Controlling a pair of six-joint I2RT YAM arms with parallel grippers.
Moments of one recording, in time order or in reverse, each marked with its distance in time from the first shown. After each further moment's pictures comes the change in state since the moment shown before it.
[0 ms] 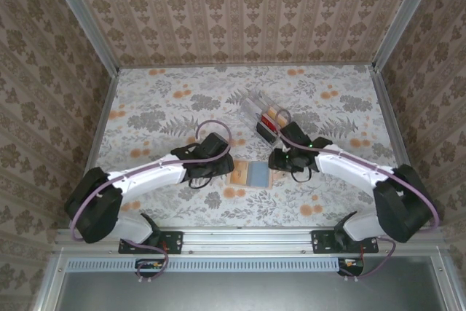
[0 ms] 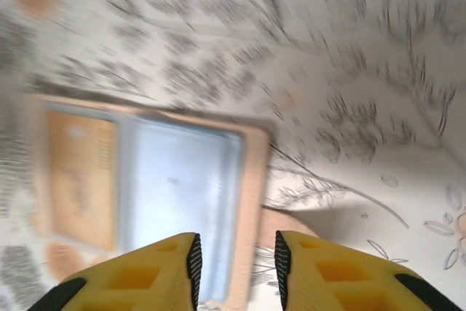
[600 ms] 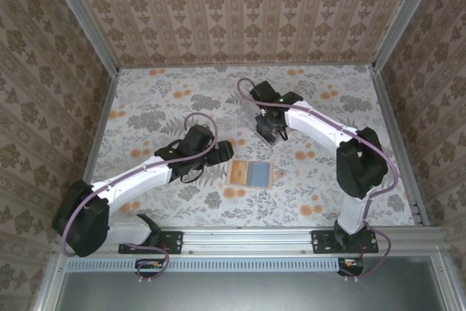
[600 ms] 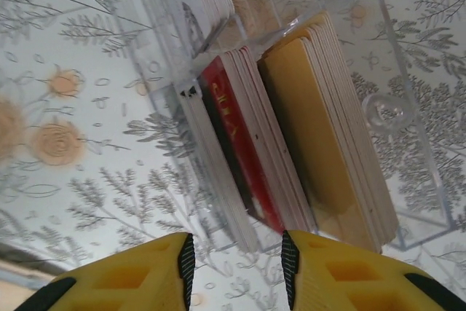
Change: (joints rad) left arm 0.120 -0.106 -0.053 0.134 0.092 0.087; right arm -0.003 0.476 0.657 -0.311 0.369 -0.479
